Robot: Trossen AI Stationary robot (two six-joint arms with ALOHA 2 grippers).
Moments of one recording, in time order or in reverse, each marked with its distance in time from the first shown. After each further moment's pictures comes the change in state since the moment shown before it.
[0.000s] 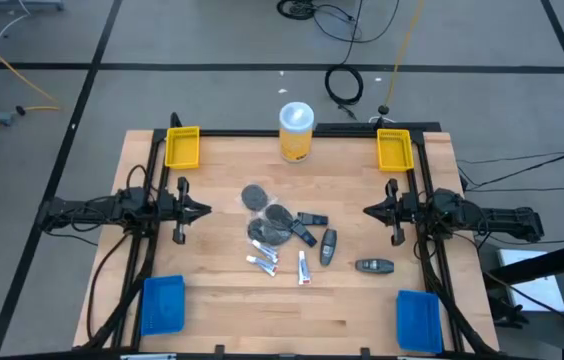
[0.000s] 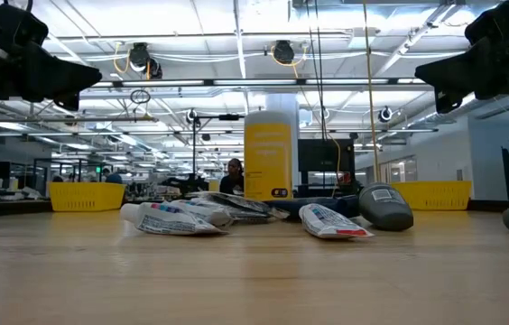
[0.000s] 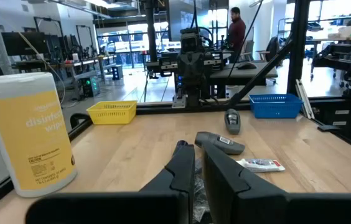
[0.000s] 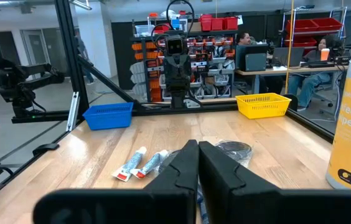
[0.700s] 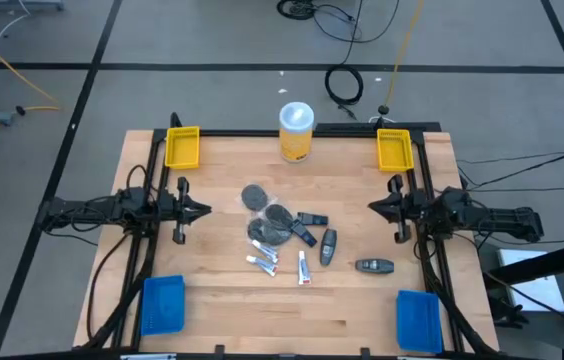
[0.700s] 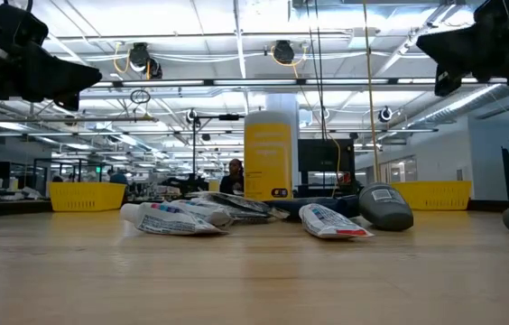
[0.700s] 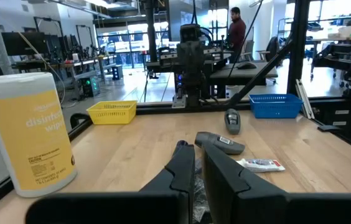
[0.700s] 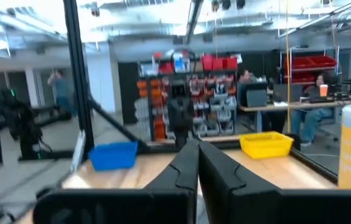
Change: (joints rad) left arm 0.000 0.000 0.000 0.000 0.000 0.000; right arm 0.000 0.000 0.000 0.183 0.000 0.028
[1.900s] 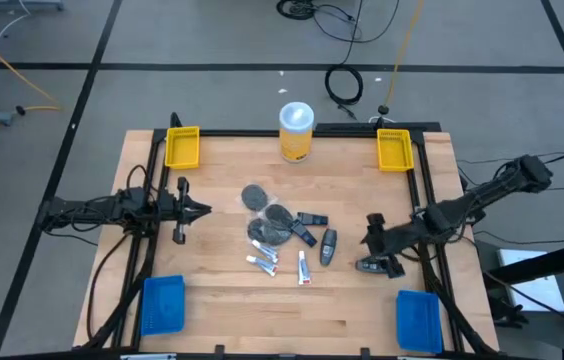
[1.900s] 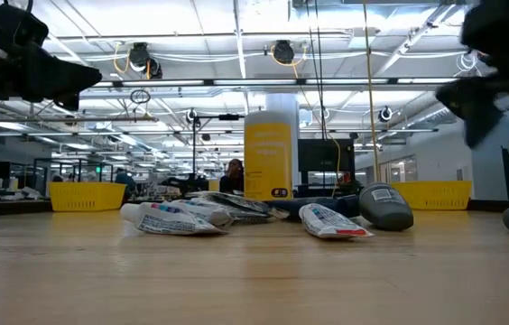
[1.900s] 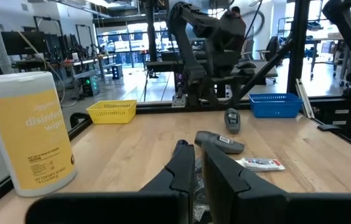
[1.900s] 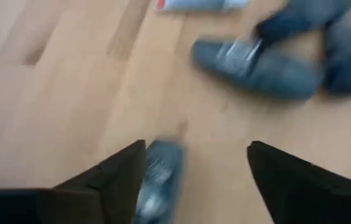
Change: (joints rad) left arm 0.000 0.000 0.000 0.000 0.000 0.000; right arm 0.511 0.911 0.499 -0.805 0.131 0.124
